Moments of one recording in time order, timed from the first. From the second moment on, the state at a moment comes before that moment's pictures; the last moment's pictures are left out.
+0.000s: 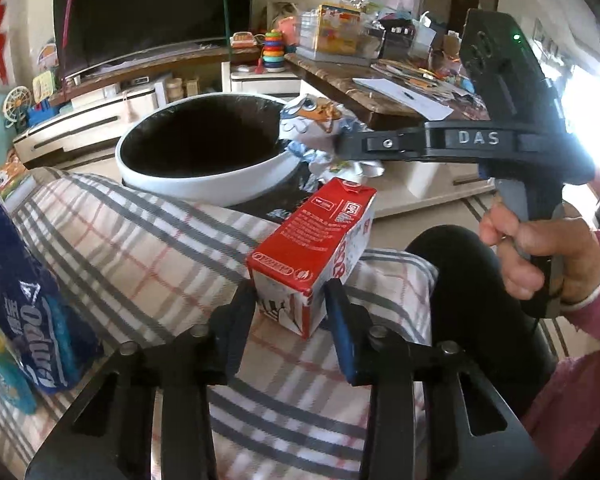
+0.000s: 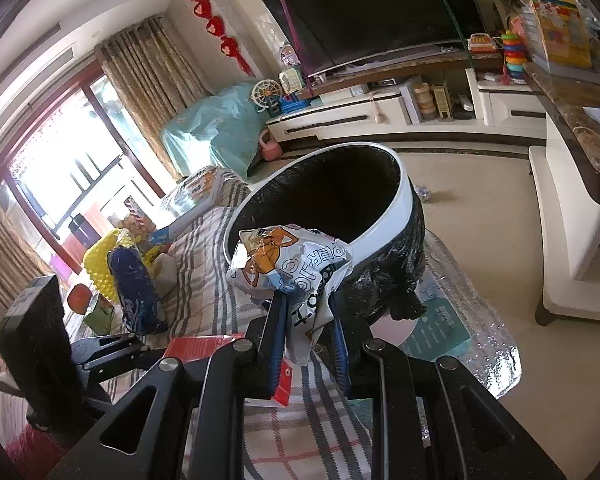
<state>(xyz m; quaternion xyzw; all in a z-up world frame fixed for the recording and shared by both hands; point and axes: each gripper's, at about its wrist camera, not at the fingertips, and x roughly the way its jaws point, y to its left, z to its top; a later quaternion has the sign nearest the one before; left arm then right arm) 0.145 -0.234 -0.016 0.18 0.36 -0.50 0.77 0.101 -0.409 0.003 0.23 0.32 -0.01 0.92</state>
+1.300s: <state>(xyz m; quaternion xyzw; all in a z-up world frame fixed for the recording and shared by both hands) 0.216 -0.261 0.016 0.09 0.36 -0.32 0.87 0.160 -0.434 0.022 0.18 0.33 -0.01 0.93</state>
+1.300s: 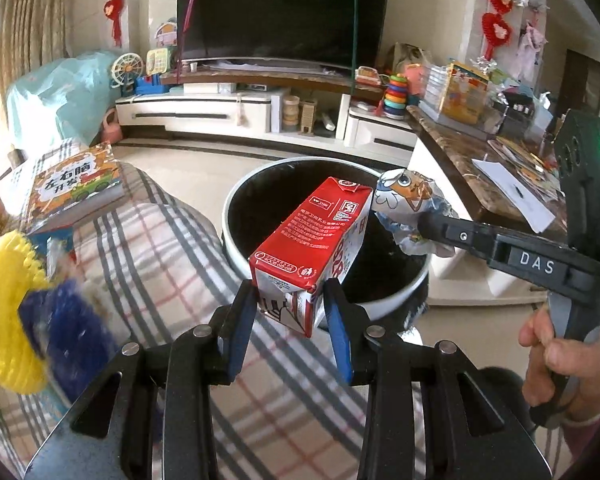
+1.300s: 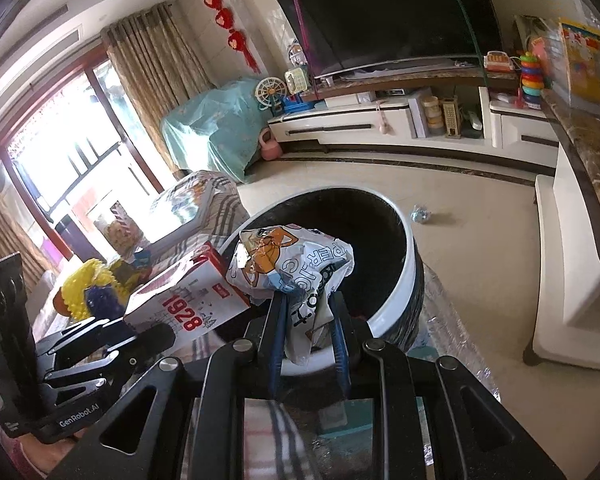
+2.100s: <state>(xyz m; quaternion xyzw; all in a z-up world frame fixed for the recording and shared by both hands) 0.222 -0.269 0.010 0.07 0.38 -0.30 0.87 0.184 -0.452 0.020 0.19 0.34 -0.01 0.92</state>
